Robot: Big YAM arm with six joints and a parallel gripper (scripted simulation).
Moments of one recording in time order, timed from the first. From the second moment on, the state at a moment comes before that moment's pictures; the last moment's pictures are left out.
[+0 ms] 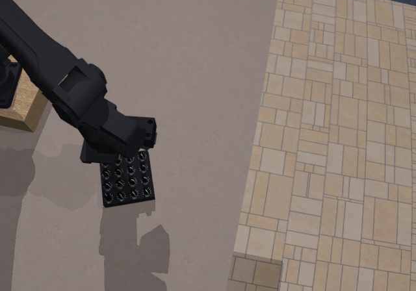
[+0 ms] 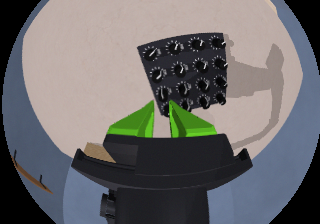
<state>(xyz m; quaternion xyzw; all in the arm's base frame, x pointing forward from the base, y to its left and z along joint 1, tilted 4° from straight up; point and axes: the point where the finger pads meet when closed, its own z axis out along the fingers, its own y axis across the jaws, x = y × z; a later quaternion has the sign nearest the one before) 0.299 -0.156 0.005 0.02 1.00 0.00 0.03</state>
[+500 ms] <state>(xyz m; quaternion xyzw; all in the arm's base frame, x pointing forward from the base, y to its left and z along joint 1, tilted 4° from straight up) 0.299 -0.156 0.005 0.02 1.00 0.00 0.03</state>
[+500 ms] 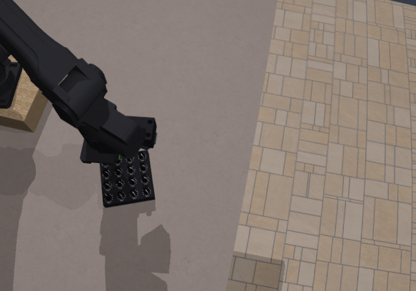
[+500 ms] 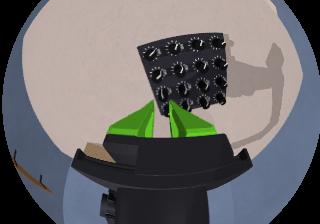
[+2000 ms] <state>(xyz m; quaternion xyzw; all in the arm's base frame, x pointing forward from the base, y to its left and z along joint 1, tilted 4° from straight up) 0.301 -0.158 0.006 0.02 1.00 0.00 0.03</state>
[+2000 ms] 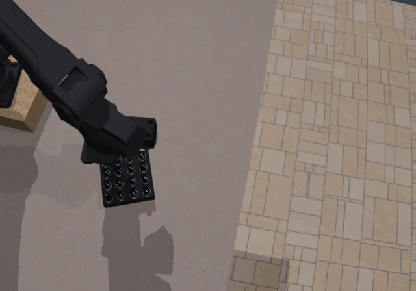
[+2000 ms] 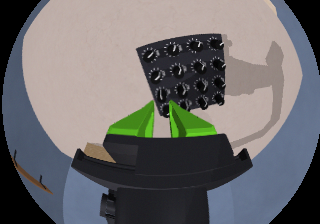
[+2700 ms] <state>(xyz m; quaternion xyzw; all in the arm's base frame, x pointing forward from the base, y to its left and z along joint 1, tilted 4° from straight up) 0.302 -0.159 -0.002 0.02 1.00 0.00 0.03</state>
